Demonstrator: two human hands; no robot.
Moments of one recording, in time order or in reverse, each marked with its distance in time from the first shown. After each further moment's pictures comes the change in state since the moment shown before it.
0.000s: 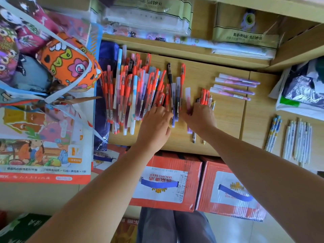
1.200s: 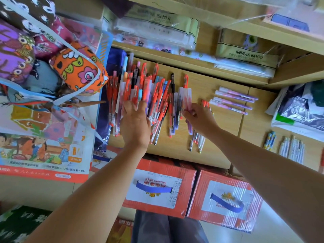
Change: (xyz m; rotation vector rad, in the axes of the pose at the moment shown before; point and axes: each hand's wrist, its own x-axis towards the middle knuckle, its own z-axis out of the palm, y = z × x) left_hand 0.005 -0.017 -0.026 -0.032 0.183 -0.603; right_hand 0.024 0.003 -0.025 0.168 -0.168 -0.177
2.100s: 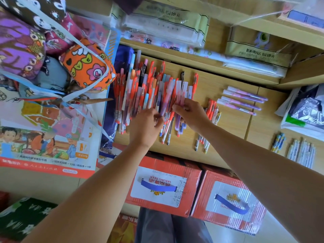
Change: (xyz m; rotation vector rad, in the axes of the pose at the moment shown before) left_hand -0.002 -0.006 0.001 -0.254 -0.124 0.149; right_hand 0.005 -0.038 0.018 0.312 -0.107 -0.016
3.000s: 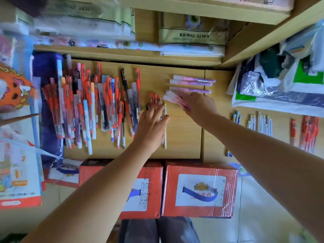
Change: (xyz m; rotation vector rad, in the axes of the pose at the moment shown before) left_hand 0.001 0.101 0.106 0.443 -0.257 0.547; right_hand -0.030 0.091 -0.132 -0.990 0.205 -0.055
